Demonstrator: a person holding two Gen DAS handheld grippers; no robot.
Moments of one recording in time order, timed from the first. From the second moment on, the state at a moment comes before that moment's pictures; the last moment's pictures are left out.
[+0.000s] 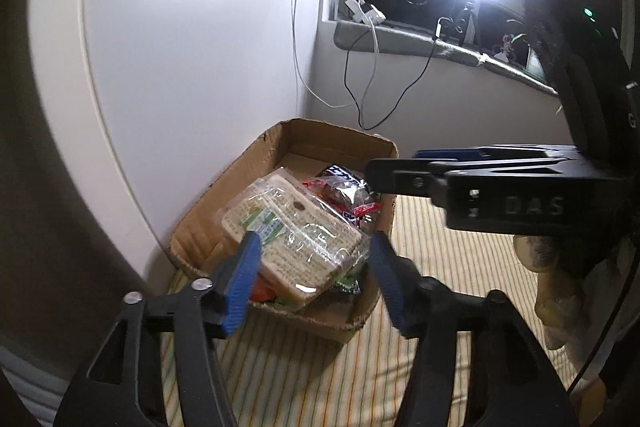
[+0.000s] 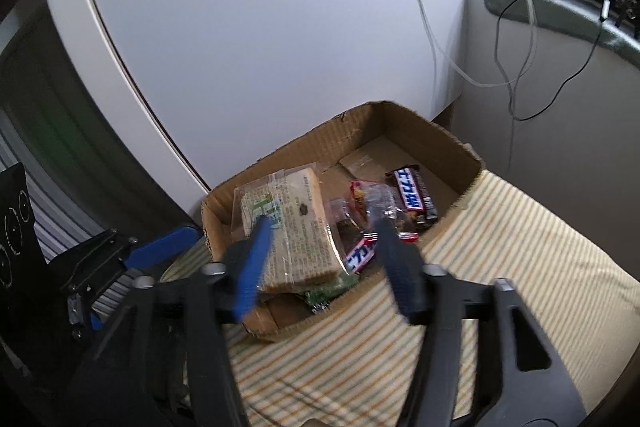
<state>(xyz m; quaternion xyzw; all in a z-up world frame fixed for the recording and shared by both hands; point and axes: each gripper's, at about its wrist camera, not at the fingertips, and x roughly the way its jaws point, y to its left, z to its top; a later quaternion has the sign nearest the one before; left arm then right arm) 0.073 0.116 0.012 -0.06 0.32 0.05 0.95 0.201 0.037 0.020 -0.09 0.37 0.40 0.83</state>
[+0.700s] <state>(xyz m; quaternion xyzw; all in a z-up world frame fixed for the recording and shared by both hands) 0.014 0.107 0.027 -0.06 0.28 0.10 0.95 0.115 -0.041 0.024 -0.13 0.26 0.30 0.91</state>
